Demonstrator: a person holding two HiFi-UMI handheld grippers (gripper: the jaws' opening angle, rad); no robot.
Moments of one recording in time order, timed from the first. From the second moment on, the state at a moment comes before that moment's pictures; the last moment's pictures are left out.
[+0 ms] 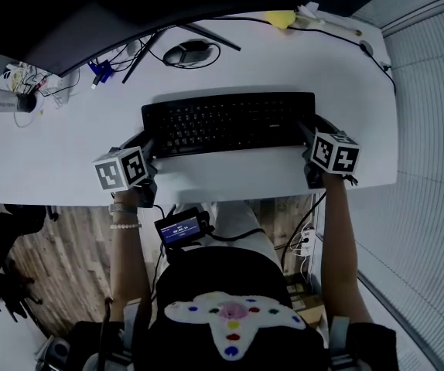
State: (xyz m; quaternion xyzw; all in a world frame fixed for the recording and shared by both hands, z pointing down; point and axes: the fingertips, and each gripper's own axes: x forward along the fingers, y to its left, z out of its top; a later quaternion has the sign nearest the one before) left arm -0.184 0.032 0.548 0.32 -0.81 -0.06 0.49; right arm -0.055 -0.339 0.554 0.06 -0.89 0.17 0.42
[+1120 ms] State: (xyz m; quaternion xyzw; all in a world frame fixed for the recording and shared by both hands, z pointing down) left arm -0.195 0.036 0.457 0.33 -0.89 -0.01 0.32; right arm -0.055 -0.299 0.435 0.14 -0.95 0.08 0.25
